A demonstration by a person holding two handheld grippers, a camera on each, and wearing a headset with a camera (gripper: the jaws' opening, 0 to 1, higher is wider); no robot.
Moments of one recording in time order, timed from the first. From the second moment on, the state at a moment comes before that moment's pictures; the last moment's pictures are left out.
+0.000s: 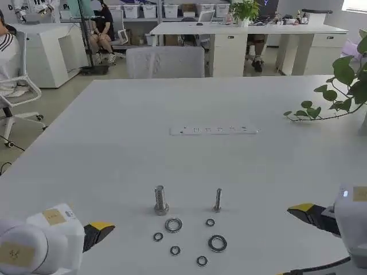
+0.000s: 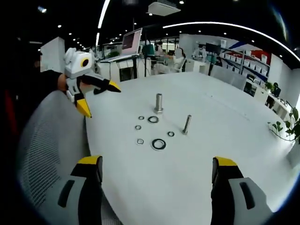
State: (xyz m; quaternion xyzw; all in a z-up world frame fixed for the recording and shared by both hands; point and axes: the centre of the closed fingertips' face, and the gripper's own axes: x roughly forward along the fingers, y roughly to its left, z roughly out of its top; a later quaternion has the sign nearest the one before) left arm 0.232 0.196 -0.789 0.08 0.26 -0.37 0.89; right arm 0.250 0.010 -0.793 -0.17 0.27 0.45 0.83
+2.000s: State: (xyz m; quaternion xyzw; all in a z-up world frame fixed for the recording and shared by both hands) left arm 0.233 0.197 -0.792 0.08 0.26 -0.37 0.89; right arm 0.254 0.011 -0.800 -0.18 0.28 0.45 0.83
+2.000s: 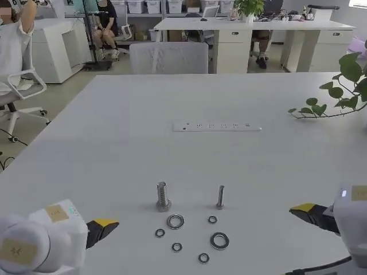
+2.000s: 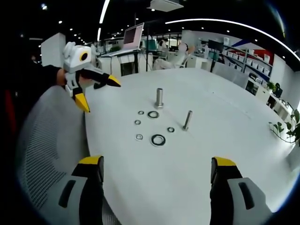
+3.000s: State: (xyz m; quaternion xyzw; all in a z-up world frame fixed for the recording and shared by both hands) left arm 0.233 0.195 -0.791 0.08 0.26 -0.37 0.89; right arm 0.255 0.012 -0.805 -0.19 0.29 0.45 0.82
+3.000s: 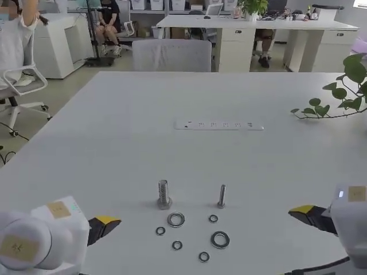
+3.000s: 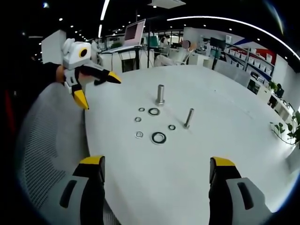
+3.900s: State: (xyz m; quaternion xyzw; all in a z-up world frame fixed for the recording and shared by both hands) left arm 0.233 0.195 -0.790 0.08 0.26 -0.37 0.89; right arm 0.289 0.050 -0.797 -0.22 0.28 0.49 0.80
